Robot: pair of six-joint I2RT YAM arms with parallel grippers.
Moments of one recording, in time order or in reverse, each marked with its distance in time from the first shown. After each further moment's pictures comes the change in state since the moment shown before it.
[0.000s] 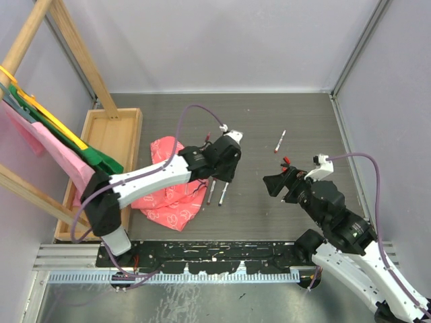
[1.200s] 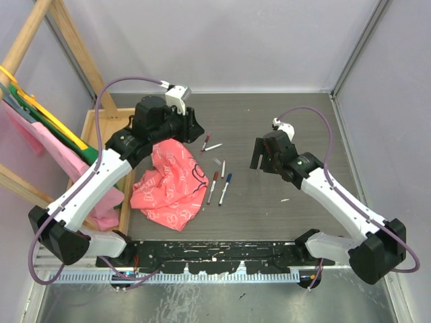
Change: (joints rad) left arm 0.408 -0.404 -0.046 0.162 0.367 0.284; right arm -0.120 0.751 0.265 0.005 0.021 -0.135
